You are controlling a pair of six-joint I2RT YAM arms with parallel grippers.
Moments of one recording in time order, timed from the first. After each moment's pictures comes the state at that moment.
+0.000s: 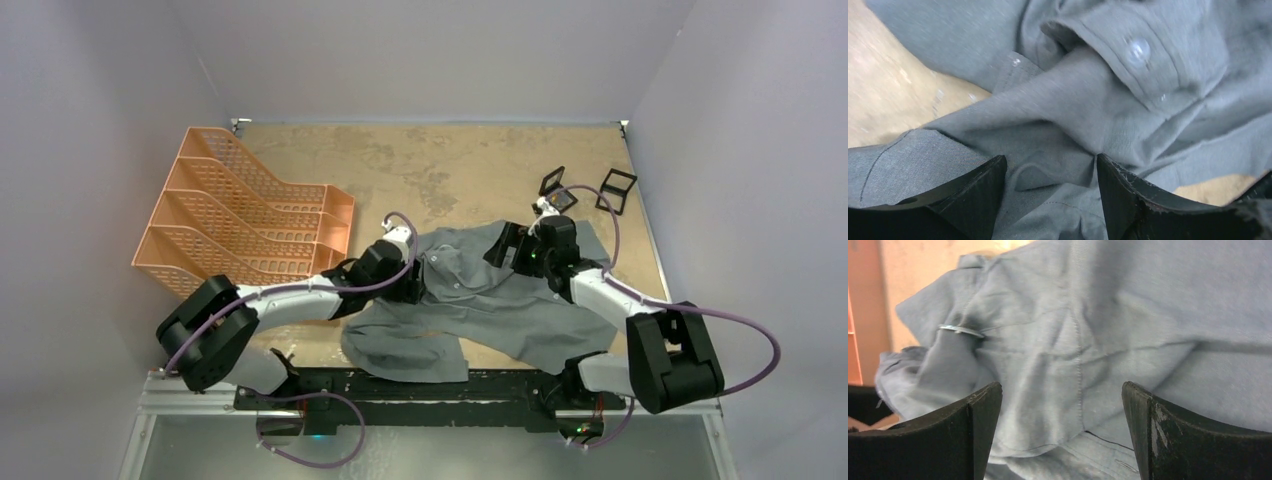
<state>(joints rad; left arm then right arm) -0.81 1.44 0.64 0.09 -0.07 -0.52 0.27 1.28 0.53 0.04 -0.23 0.52</state>
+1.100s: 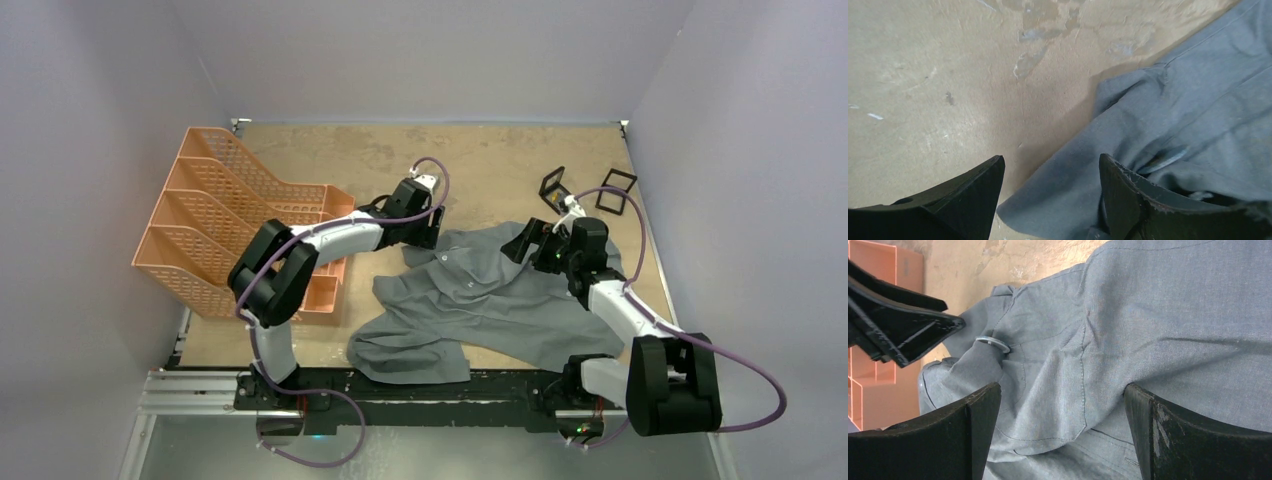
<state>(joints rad) -0.67 1.85 1.20 -0.16 -0.09 -0.33 0.05 1.16 0.46 0.08 -0.42 0.48</state>
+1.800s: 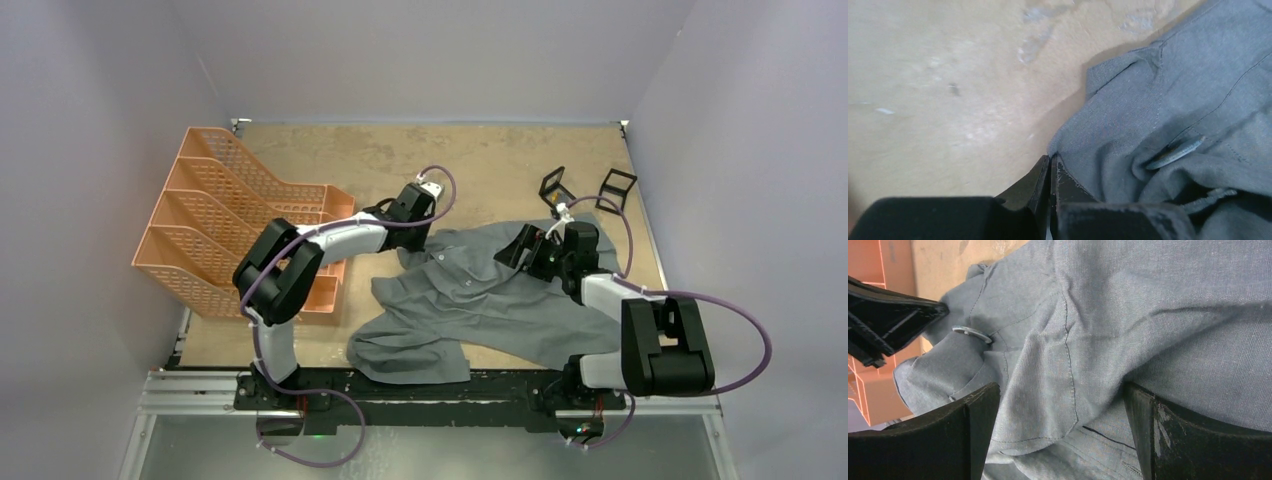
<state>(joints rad) -0.69 1.91 1.21 -0.22 -0.11 -0.24 0.05 1.34 0.43 0.20 -0.49 0.52</state>
